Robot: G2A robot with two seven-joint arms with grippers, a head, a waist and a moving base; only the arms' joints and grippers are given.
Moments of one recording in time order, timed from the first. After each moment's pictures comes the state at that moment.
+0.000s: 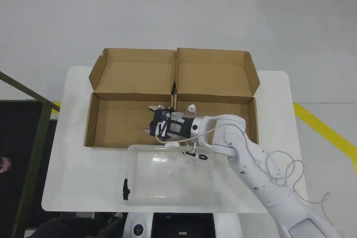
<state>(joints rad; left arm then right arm) -0.19 -0.18 -0.57 -1.44 2.04 -0.23 0.13 -0.91 -1.36 0.92 -1.67 -1.32 -0.69 0.38</state>
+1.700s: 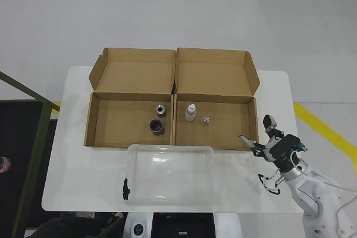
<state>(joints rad) -0.19 -0.18 -0.57 -1.44 2.04 -0.23 0.13 -1.70 -1.21 1.71 -1.96 -1.39 -0.62 -0.14</state>
